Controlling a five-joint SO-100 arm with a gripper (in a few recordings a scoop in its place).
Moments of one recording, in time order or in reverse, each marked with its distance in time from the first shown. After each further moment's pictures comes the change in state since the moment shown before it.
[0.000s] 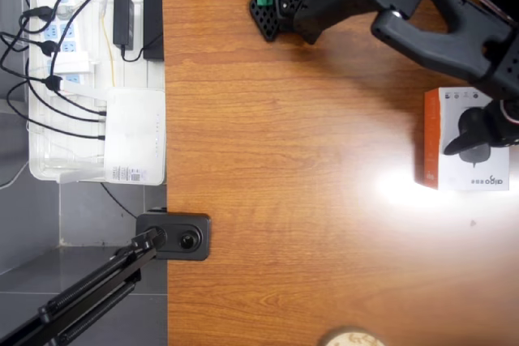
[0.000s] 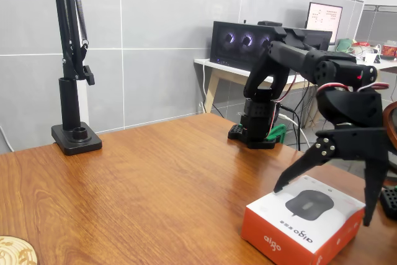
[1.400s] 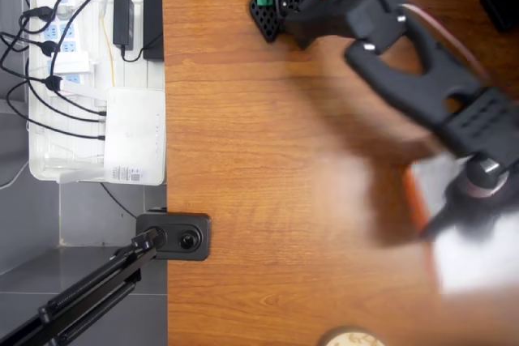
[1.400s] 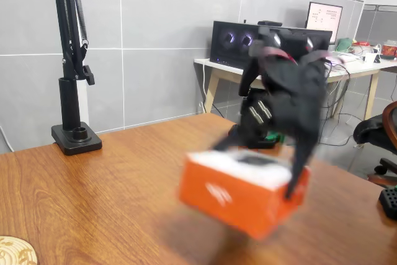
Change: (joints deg) arm 27.7 7.5 -12.3 8.0 27.7
